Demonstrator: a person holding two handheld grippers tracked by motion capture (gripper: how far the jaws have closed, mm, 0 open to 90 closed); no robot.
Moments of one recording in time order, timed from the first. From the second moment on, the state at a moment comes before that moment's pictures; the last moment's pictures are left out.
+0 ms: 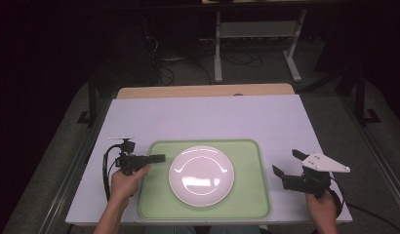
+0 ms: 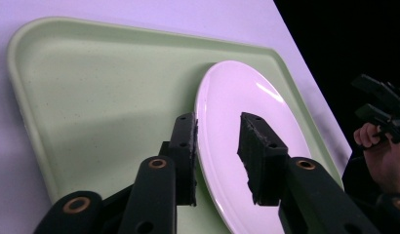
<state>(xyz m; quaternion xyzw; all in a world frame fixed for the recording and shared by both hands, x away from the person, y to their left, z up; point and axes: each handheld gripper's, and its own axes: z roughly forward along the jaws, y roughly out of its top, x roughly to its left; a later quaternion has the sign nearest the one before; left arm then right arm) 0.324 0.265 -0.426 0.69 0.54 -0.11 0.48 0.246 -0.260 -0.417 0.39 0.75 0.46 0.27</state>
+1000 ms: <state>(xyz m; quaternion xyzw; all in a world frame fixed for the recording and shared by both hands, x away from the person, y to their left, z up) 0.308 0.271 -0.401 0.74 0.45 0.00 0.49 0.247 -0.265 -0.416 0.39 0.75 0.46 0.27</state>
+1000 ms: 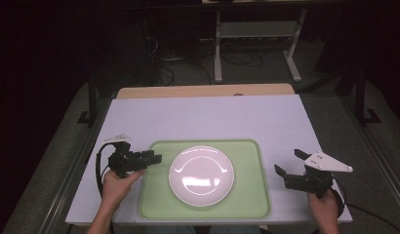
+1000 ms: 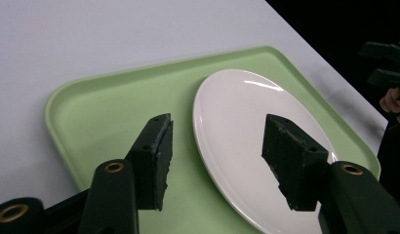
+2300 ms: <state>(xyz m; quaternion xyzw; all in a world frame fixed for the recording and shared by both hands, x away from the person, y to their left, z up) 0.251 0.288 -0.410 0.81 0.34 0.17 0.44 0.248 -0.266 -0.426 0.39 0.77 0.44 0.25</state>
